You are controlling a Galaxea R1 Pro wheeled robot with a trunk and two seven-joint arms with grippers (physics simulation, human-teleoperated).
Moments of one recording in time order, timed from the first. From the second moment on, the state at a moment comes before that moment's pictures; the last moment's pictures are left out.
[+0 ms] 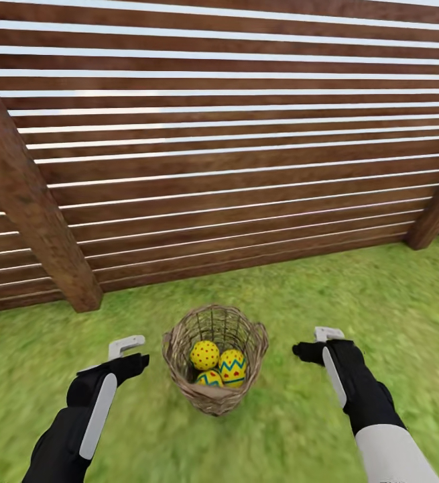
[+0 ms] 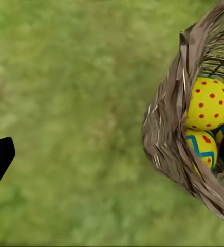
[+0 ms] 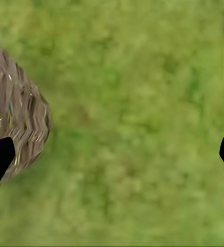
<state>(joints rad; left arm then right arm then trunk) -0.34 -0.06 0.07 -1.43 0.24 0.83 0.27 -0.58 -0.01 -0.13 -1.05 0.02 0.84 0.00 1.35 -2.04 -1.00</state>
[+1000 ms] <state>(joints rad) -0.38 -0.08 0.05 -1.40 0.24 1.01 0.40 -0.58 -0.03 -0.23 -1.09 0.02 0.83 0.11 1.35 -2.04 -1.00</state>
